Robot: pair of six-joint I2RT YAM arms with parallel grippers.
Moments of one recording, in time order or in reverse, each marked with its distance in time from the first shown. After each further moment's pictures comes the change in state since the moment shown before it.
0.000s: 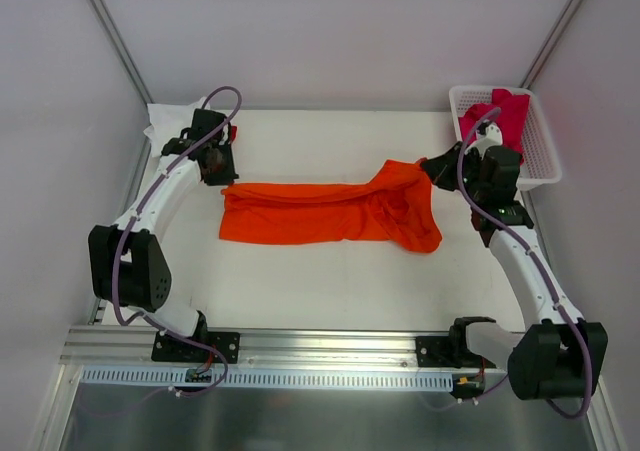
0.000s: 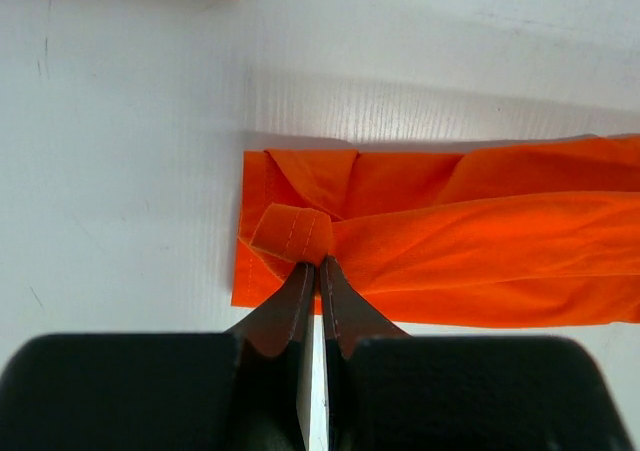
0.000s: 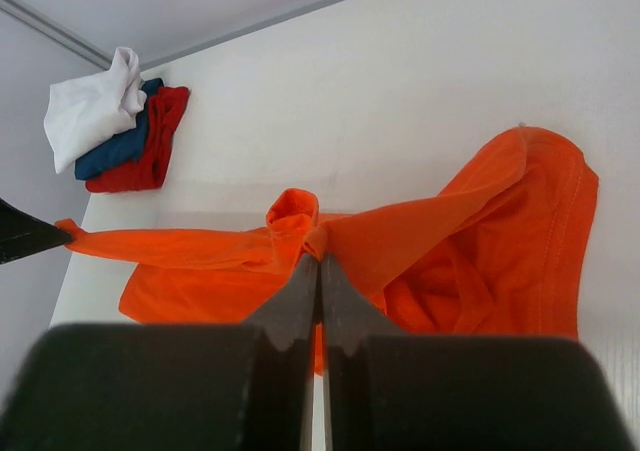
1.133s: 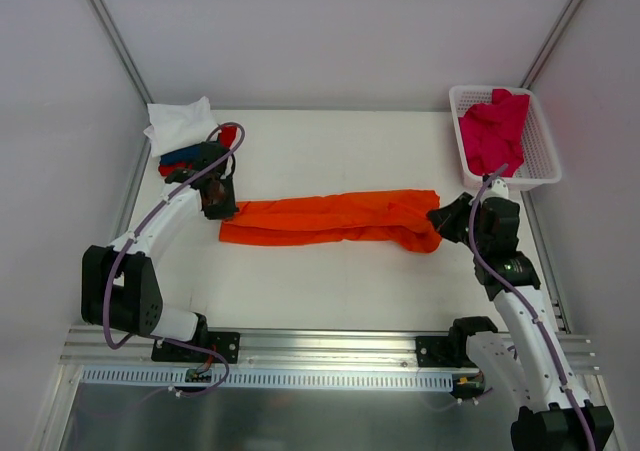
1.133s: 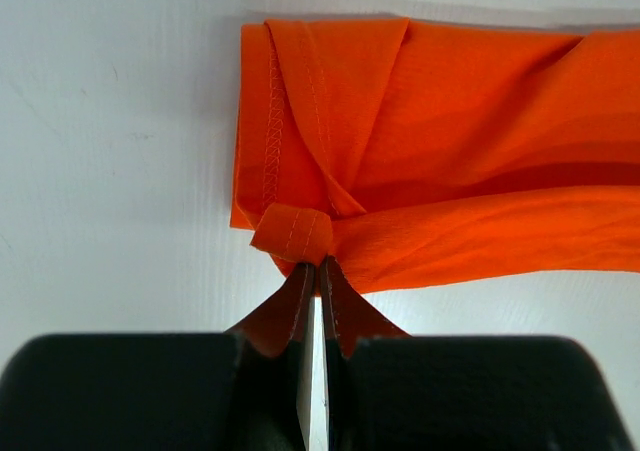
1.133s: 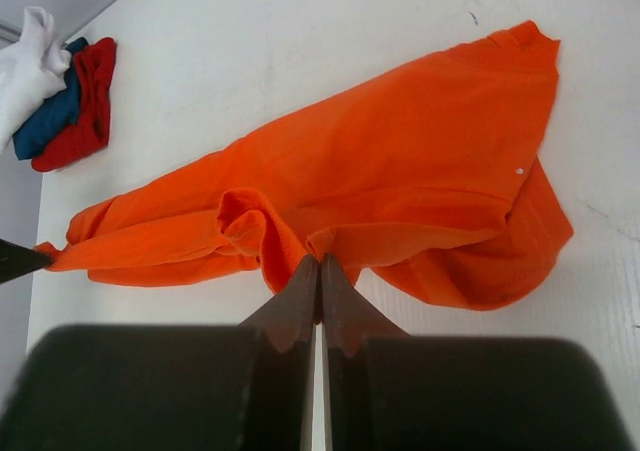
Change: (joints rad) left arm -0.040 -0.154 -0.284 -0.001 -0.016 -0.052; right arm 0.053 -0.420 -0.258 -0.301 0.174 0.091
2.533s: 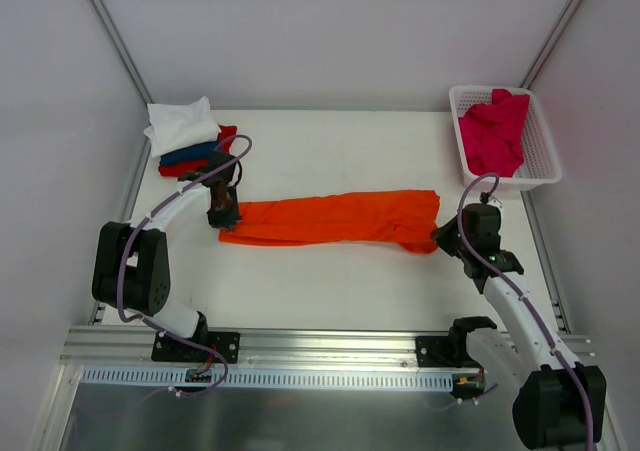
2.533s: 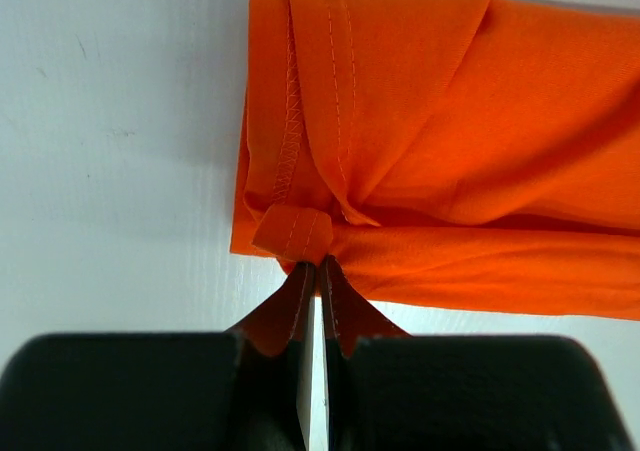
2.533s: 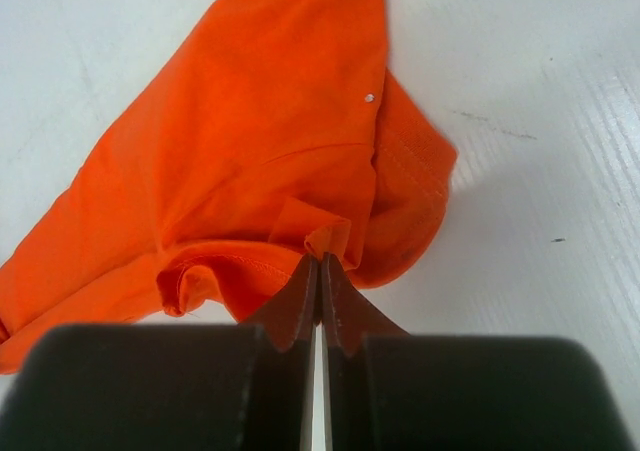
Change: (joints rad) left arm 0.003 0.119 -0.058 0.055 -0.027 -0.021; right arm -0.003 0.130 -0.123 -0.004 0.212 0.154
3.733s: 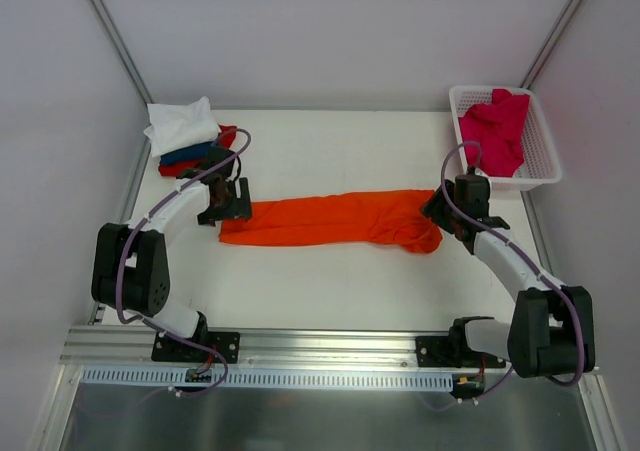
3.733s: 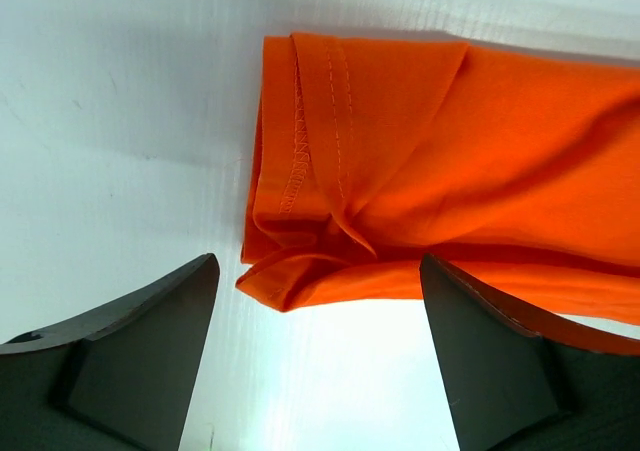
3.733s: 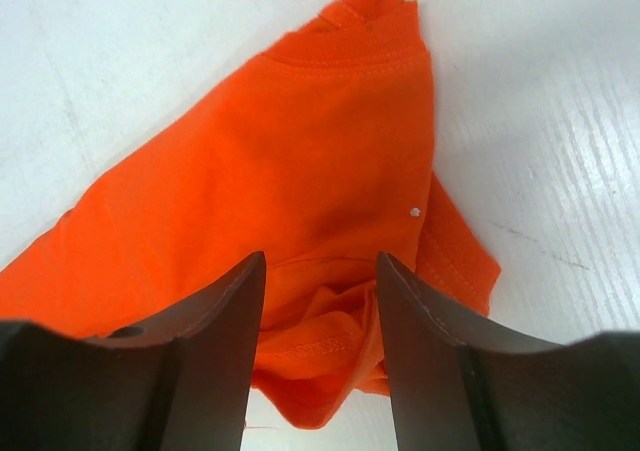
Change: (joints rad) left arm 0.000 0.020 0.029 0.014 -0.024 0.004; right arm -0.011 0.404 0.165 0.179 -0.023 -0.085
